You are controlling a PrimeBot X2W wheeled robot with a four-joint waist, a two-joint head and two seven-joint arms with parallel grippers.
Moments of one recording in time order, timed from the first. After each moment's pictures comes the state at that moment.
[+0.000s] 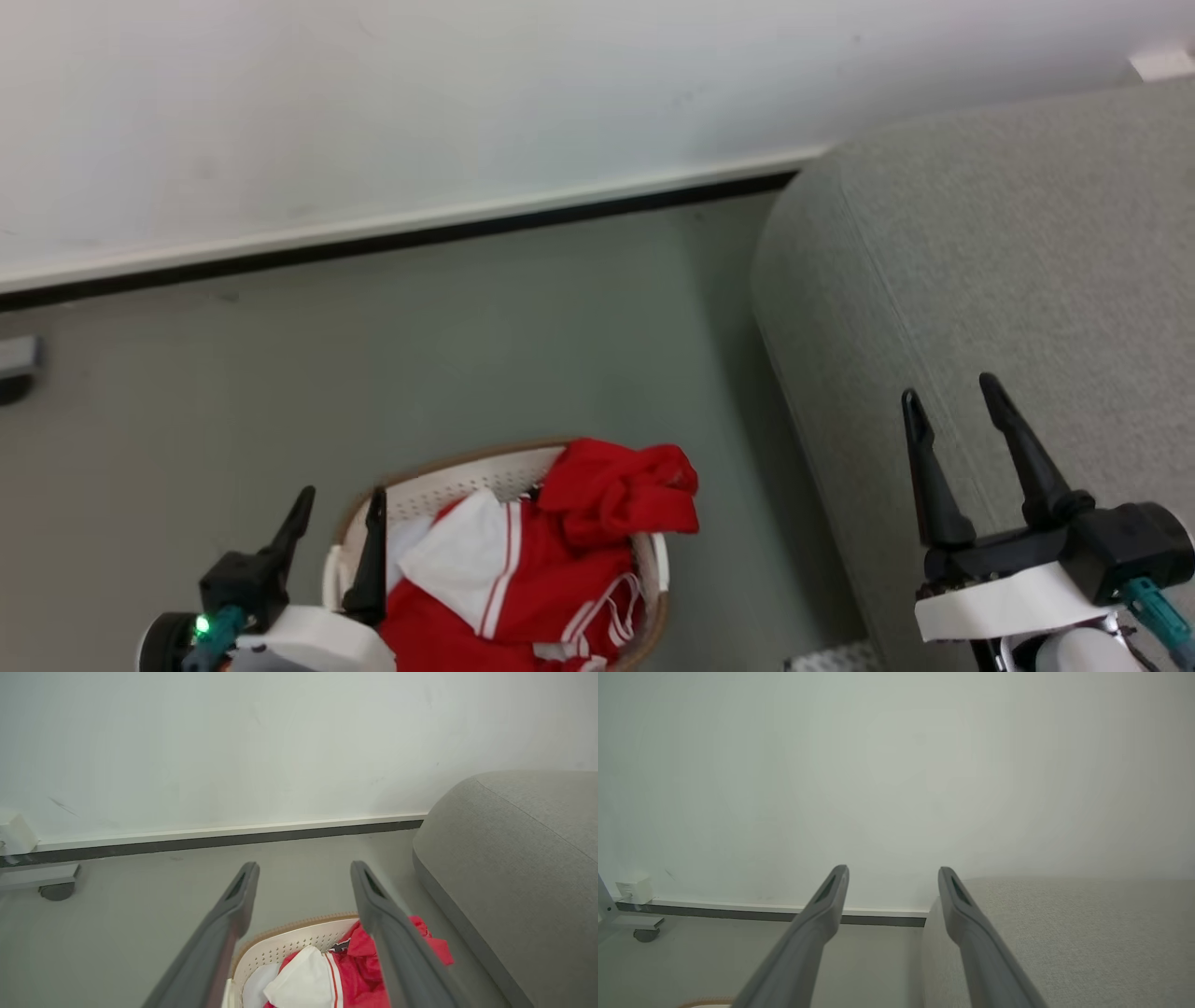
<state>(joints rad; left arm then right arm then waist) -0.16 0.06 0.02 0.37 -0.07 -0.07 -0.26 -0.19 -0.05 0.12 0.14 0.17 0.13 -0.26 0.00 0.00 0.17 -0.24</state>
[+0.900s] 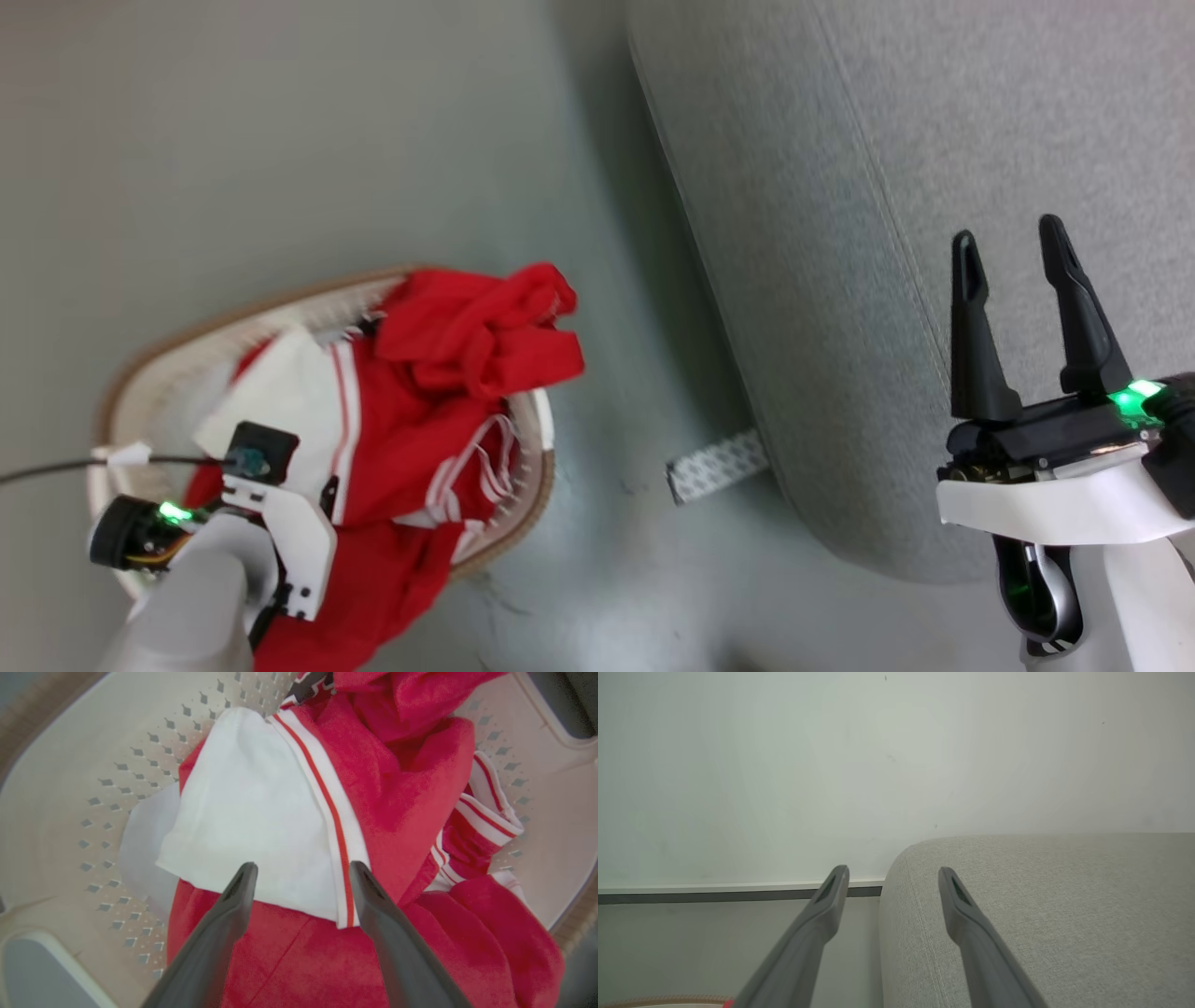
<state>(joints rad) -0.68 0.24 -0.23 1.15 0.05 -0.13 -0.10 -0.36 -0.05 0.11 0.00 0.30 0.13 -0.26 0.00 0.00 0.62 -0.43</state>
